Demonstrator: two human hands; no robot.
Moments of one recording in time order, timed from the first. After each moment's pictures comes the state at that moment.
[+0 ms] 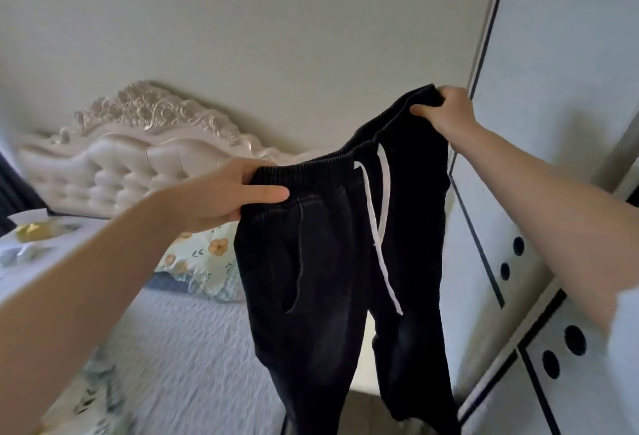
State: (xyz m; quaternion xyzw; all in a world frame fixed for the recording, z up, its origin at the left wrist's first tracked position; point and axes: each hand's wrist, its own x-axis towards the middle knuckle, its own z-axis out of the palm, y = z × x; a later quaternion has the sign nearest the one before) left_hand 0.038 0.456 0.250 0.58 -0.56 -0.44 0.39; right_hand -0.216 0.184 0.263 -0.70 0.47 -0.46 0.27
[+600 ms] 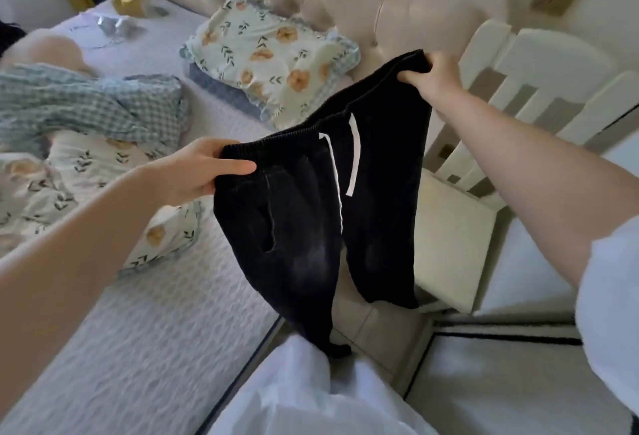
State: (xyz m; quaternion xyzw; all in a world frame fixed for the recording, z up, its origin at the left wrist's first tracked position) left_hand 0.142 0.562 0.022 0.72 -0.19 -0.49 0.46; right_hand 0.006 0.200 0.015 -0.80 0.41 -0.19 0.39
